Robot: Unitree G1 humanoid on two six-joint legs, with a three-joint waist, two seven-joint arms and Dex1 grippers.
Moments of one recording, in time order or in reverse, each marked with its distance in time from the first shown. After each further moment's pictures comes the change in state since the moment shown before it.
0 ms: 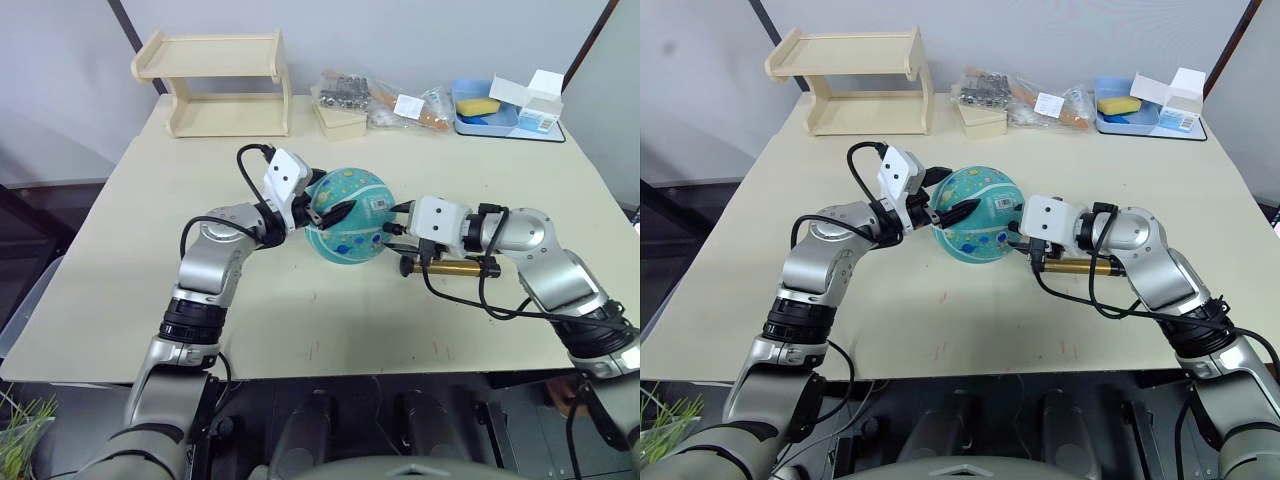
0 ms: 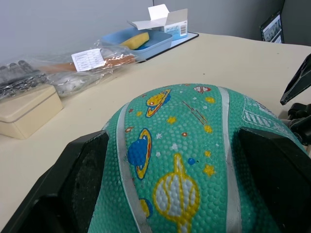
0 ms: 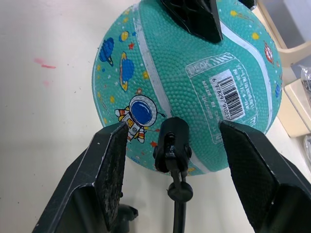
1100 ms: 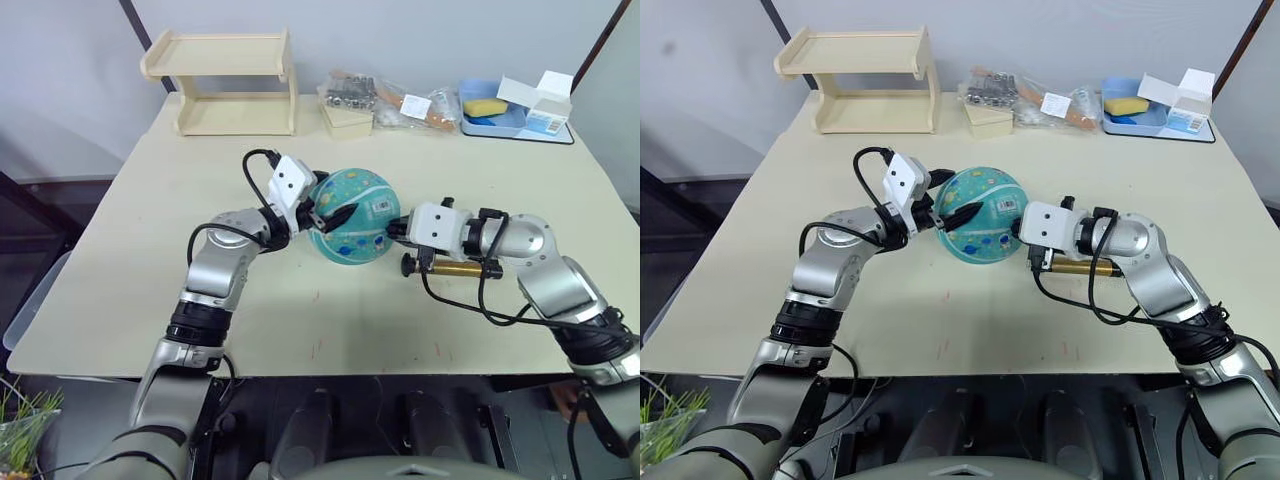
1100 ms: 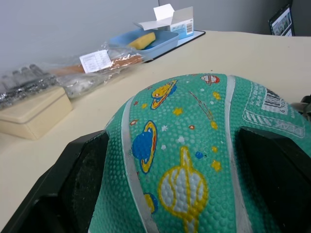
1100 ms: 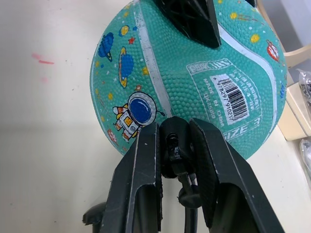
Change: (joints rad) left arm 0.008 -0.022 -0.040 0.087 0.059 -0.155 0.012; right arm 0.048 -0.010 -0.007 -0.075 -0.052 0.037 -0.015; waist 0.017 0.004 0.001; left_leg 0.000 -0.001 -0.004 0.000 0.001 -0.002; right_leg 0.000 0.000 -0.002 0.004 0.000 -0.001
